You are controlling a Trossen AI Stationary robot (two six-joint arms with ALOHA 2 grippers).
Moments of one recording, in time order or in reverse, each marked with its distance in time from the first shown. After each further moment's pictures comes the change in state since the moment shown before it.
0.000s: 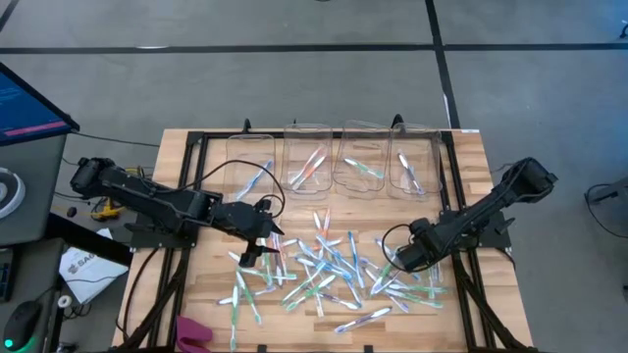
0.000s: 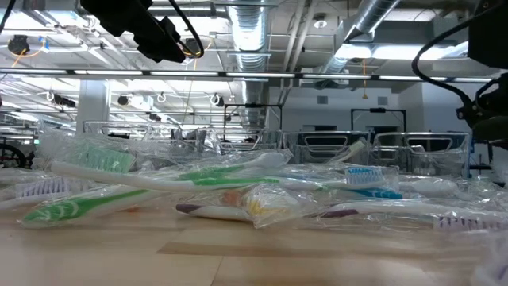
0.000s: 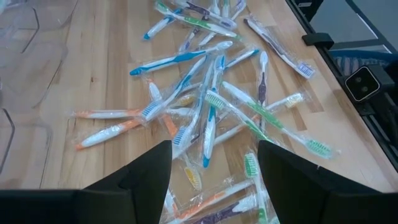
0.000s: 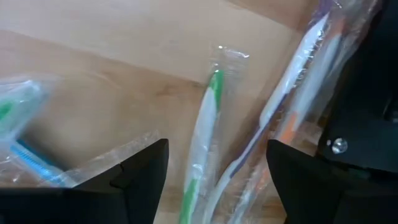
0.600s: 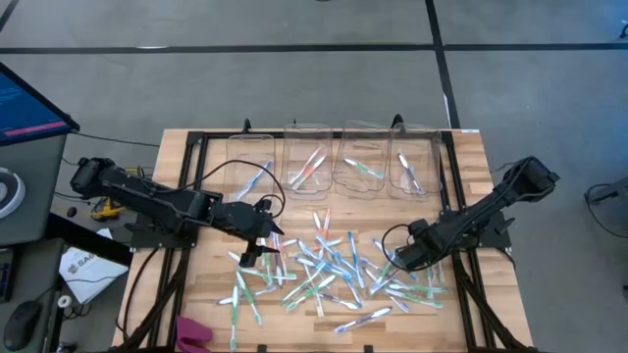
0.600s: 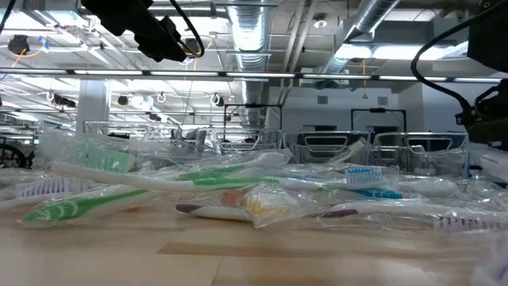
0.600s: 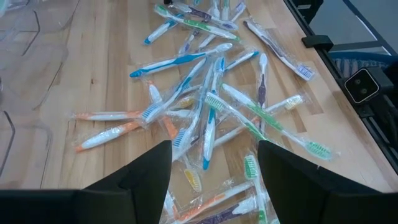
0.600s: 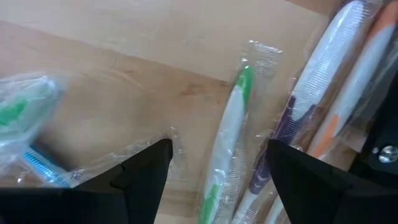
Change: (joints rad) left arm 0.000 0.000 0.000 0.006 0.000 0.000; right arm 0.000 -0.003 -0.057 0.120 0.000 0.019
